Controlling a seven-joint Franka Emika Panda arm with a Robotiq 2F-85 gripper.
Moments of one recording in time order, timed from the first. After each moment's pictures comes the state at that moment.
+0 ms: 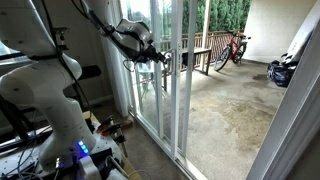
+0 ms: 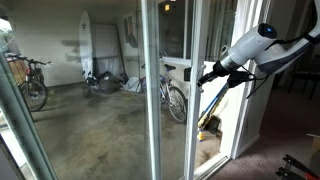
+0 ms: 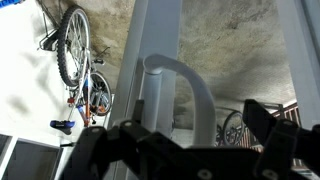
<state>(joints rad) -0.79 -0.13 0.82 -2.43 -1.44 3.08 1.51</state>
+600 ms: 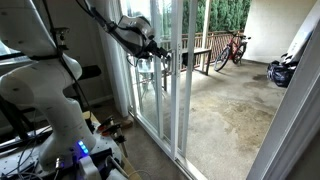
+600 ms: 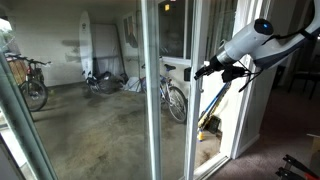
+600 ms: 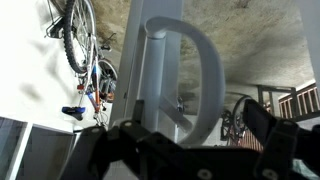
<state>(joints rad) -0.81 -0.13 0.84 -2.36 -1.49 3.03 1.60</state>
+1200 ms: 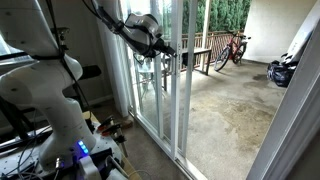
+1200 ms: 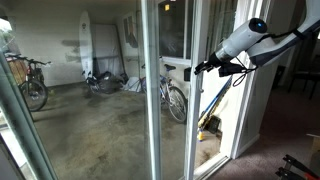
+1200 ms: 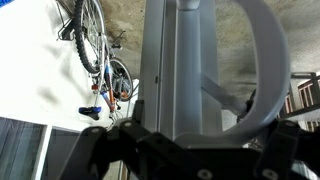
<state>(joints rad) -0.84 -0.05 0.80 -2.28 -1.52 3.01 1.62</state>
